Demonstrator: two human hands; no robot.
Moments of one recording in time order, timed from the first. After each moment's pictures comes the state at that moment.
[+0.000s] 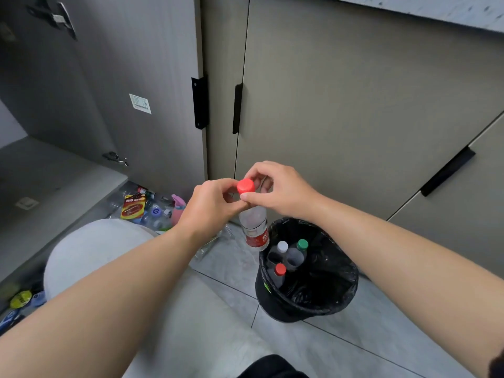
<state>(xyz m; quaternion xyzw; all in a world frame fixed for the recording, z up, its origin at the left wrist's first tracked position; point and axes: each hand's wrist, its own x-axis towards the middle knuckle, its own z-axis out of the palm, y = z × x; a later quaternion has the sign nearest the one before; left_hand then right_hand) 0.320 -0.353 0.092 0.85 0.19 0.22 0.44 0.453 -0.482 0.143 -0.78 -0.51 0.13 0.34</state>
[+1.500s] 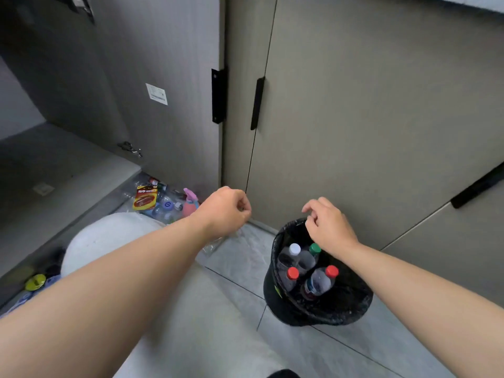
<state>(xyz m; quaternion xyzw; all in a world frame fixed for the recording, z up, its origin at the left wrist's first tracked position) 0.330 -0.338 0.080 0.91 0.25 0.03 0.33 0.508 -0.545 0.027 -0.91 -0.37 0.04 0.18</state>
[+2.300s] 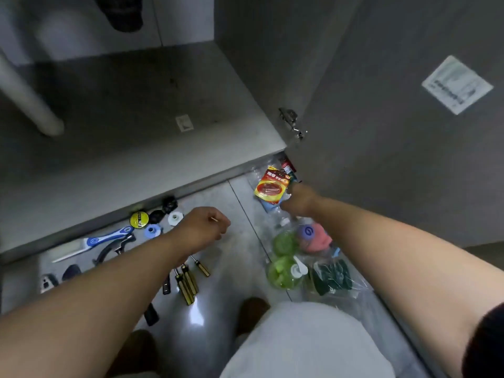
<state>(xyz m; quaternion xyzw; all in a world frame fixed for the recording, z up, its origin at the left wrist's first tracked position) 0.126 -0.066 -0.097 0.54 0.60 0.08 0.58 0.382 -0.037 -0.111 -0.78 -0.52 0.33 -0.07</state>
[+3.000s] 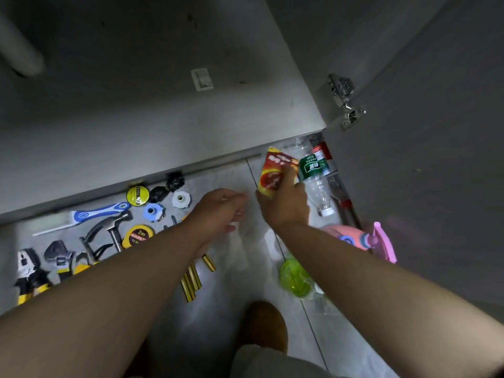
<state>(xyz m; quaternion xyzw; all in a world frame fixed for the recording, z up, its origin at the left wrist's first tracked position) 0.135 -0.030 -0.174 0.31 0.62 0.17 0.70 0.296 -0.025 -0.223 -0.84 -0.49 0.22 0.09</state>
